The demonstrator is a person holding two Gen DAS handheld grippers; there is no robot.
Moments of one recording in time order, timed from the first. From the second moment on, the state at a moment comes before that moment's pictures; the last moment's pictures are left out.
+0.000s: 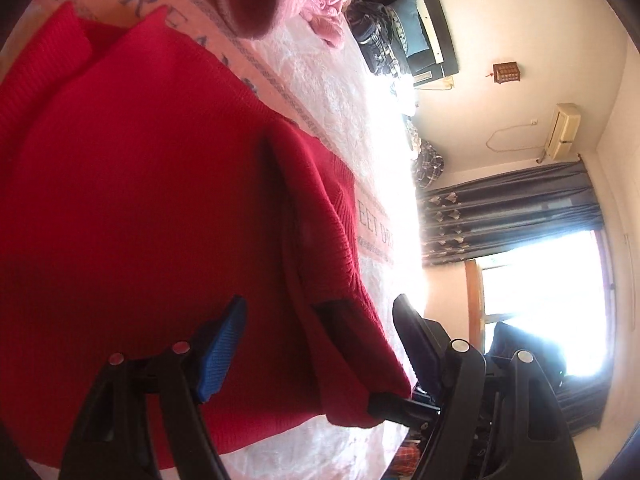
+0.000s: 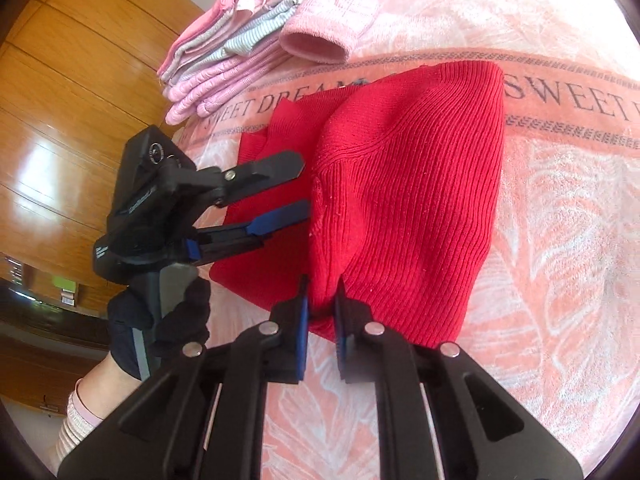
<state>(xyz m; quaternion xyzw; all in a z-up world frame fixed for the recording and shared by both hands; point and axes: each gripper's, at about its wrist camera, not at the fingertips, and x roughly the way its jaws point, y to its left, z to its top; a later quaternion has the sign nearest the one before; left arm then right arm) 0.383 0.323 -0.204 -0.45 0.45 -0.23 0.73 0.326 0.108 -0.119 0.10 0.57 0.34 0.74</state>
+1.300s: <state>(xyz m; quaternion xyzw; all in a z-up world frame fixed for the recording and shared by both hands) 0.408 0.380 -0.141 -0.37 0.36 -0.26 0.81 0.301 0.185 -0.101 0.11 0.54 0.45 0.70</state>
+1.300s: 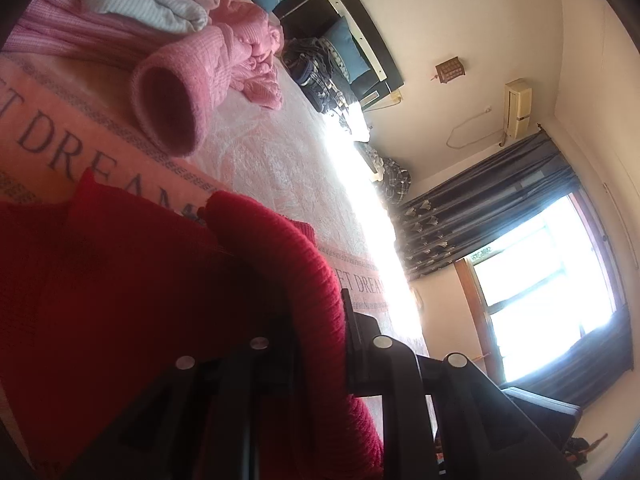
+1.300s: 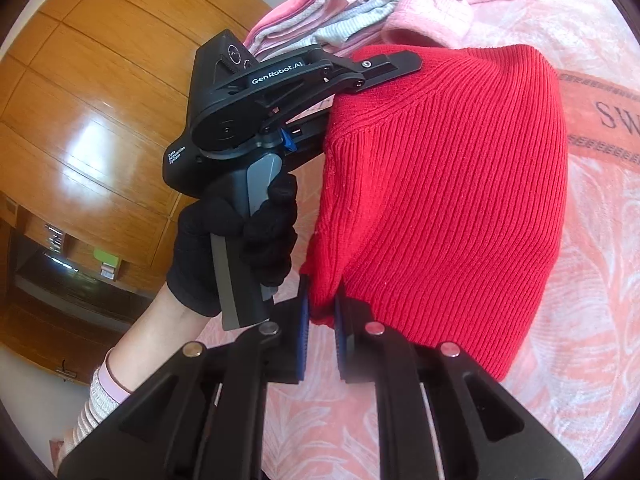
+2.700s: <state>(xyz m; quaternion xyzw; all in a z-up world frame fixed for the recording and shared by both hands) 0.381 0.473 -0.206 -0.33 0.41 -0.14 0.84 0.344 0.140 -0.187 0.07 0.61 0.30 0.73</state>
